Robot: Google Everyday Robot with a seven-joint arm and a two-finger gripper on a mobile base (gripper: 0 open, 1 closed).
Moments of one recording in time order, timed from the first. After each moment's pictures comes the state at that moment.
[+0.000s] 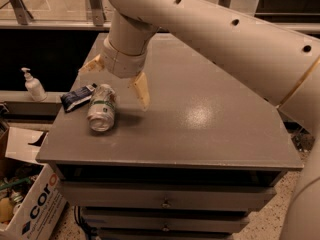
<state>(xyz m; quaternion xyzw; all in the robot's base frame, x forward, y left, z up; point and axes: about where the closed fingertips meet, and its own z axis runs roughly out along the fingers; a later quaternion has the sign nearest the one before) 0.565 0.109 0.866 -0.96 0.18 -0.01 0.19</state>
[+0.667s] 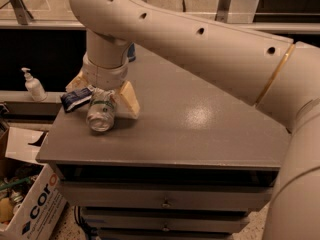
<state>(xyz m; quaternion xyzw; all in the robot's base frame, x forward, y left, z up) 0.548 0.139 0.842 -0.98 0.14 -0.02 0.14</state>
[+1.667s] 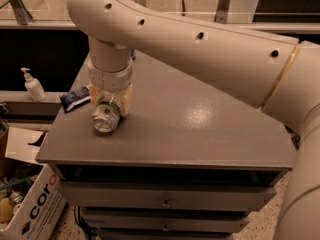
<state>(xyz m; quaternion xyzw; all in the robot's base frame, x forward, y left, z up) 0.550 0.119 0.834 -0.99 0.13 -0.05 0.10</state>
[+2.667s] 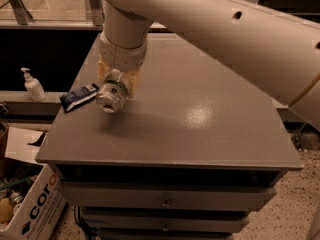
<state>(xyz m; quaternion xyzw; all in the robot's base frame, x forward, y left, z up) 0.563 0.101 0.886 -0.97 0.15 -0.07 0.15</state>
